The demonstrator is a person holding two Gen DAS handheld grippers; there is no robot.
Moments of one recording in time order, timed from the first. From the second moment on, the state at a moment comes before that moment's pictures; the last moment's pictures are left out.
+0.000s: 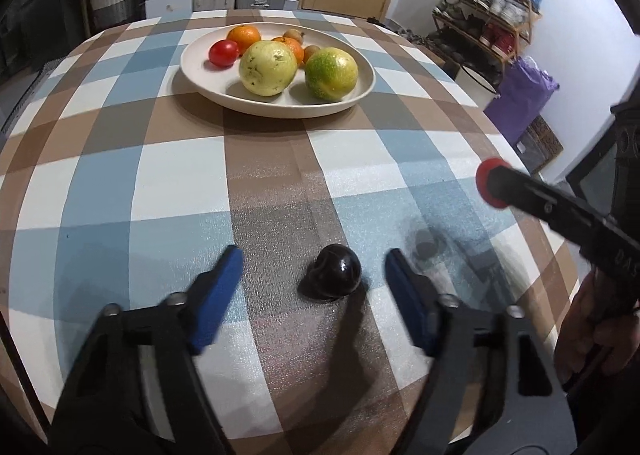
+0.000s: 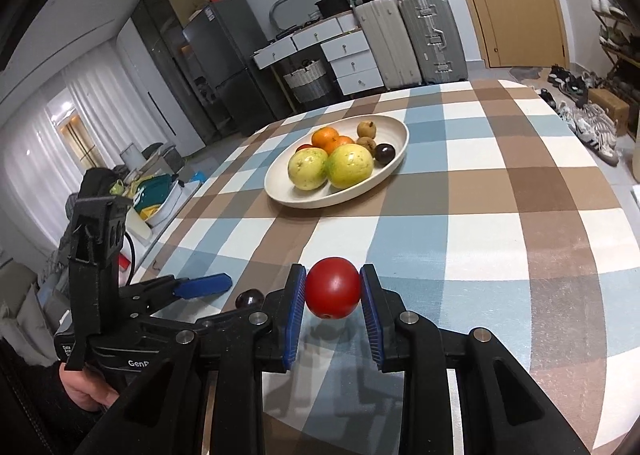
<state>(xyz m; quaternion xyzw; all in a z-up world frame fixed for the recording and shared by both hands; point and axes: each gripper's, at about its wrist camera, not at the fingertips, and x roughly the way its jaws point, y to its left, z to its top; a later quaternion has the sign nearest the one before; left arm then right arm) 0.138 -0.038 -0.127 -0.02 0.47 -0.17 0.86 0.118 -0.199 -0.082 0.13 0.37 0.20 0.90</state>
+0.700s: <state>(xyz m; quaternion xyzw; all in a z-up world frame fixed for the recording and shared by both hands) 0.164 -0.015 -0.100 -0.07 0.46 -0.22 0.86 0.139 -0.198 -0.066 0.14 0.35 0.20 0.90</state>
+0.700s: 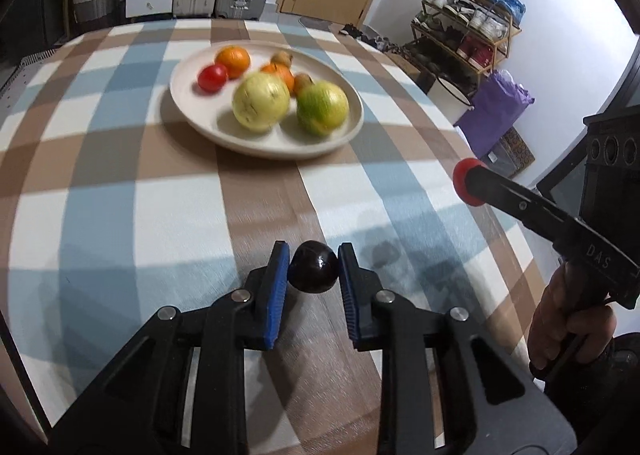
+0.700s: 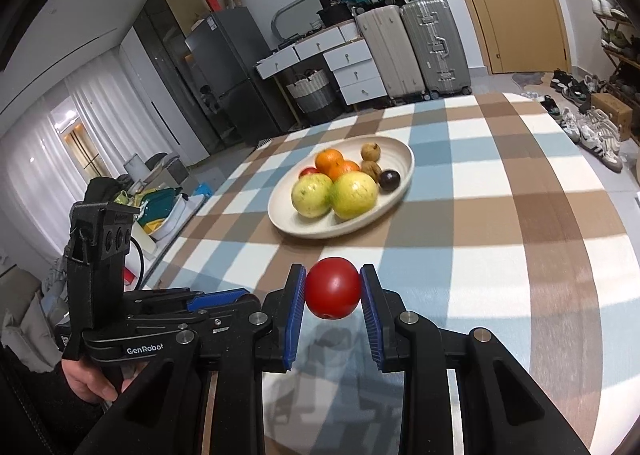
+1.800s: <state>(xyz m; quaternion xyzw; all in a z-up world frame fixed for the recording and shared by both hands) 0.339 -0.028 -0.008 -0.03 0.42 -0.23 0.88 0.292 -0.184 -0.017 0.11 0.34 0.21 0.91</state>
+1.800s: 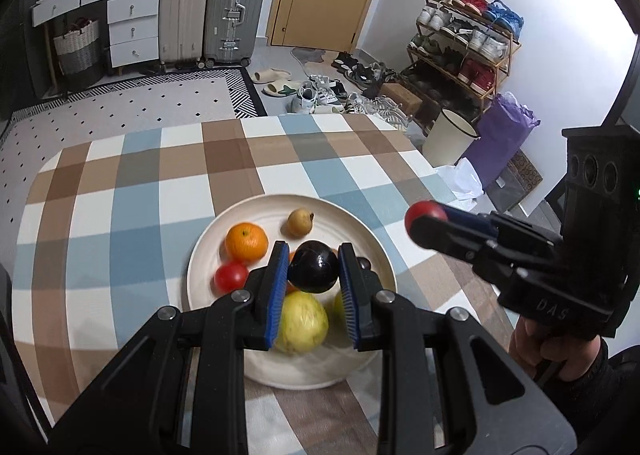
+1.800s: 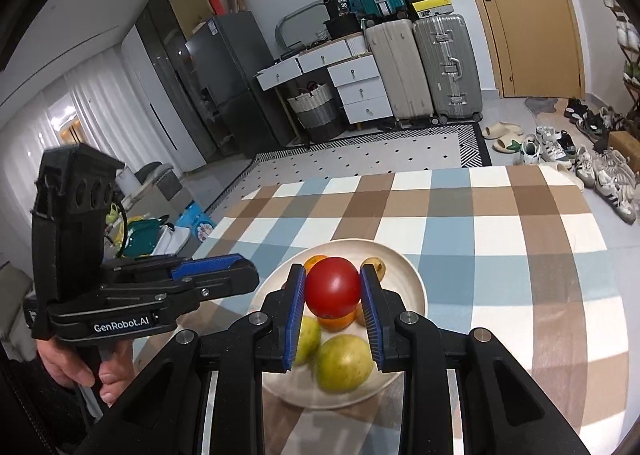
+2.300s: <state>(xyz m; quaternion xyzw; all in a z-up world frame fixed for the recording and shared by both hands) 0.400 -0.049 -0.060 -0.03 0.46 -0.23 0.86 0.331 -0.192 -0.048 0.13 0.38 0.19 0.90</state>
